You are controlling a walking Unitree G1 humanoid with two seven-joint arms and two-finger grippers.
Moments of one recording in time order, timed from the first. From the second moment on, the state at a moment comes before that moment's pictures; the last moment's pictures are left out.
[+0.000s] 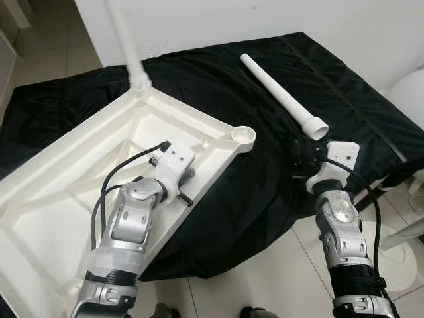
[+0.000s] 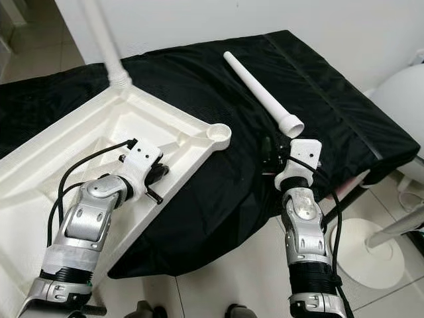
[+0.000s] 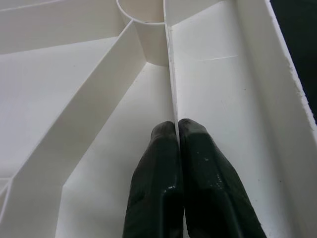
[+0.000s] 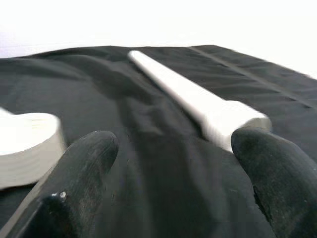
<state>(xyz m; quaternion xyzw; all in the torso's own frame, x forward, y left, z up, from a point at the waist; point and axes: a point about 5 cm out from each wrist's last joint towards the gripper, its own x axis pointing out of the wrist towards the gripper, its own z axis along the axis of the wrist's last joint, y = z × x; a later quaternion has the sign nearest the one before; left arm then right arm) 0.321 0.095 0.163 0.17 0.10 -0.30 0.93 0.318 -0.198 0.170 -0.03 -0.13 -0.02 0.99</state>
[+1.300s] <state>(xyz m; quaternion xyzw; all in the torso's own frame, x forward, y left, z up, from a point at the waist) 0.312 0.057 0.222 0.08 -0.07 -0.39 0.92 0.320 -0.234 0.193 0.00 -0.19 -0.13 0.97</state>
